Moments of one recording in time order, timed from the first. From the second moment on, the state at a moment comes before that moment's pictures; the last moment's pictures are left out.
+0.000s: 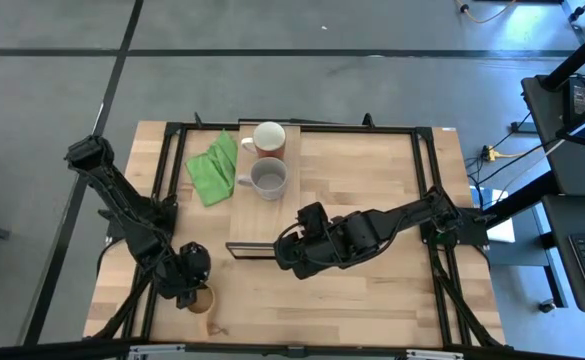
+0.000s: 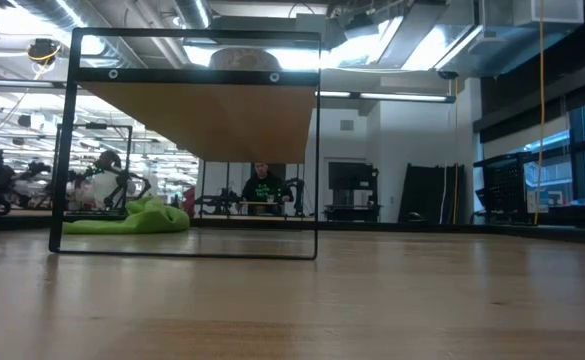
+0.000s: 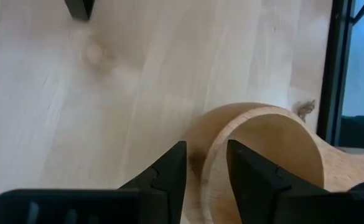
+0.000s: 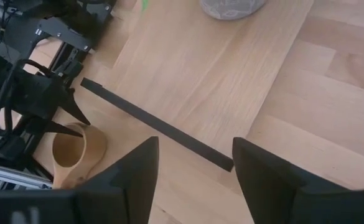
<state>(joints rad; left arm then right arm) -0.93 1.20 0.59 -0.44 -0.25 -1.18 0.41 2.10 2.35 -1.38 0.50 1.46</state>
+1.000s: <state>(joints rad) -0.97 1.13 0.69 -0.40 -0.27 -1.14 0.41 2.10 2.35 -1.41 0.50 1.47</state>
